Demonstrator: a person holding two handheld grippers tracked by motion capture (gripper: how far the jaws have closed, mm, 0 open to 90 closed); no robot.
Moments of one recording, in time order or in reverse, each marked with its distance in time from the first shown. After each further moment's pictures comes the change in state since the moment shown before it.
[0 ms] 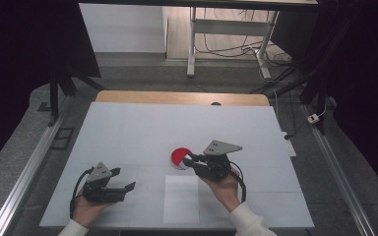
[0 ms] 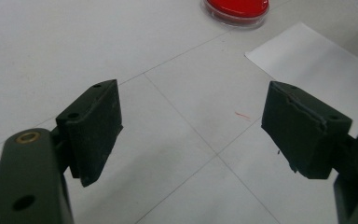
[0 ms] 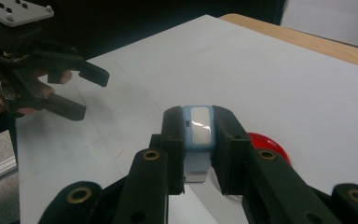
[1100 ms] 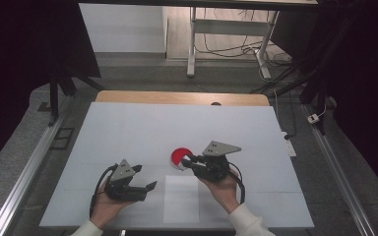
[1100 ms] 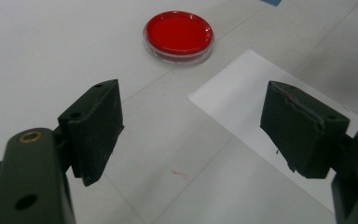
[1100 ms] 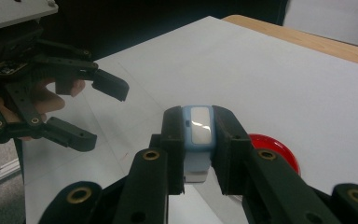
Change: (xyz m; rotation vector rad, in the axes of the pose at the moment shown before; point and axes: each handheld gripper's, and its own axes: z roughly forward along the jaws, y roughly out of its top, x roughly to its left) left arm -0.046 0.037 0.028 -0.015 -0.063 0.098; right arm 0.004 -0.001 0.002 -0.008 0.008 0.009
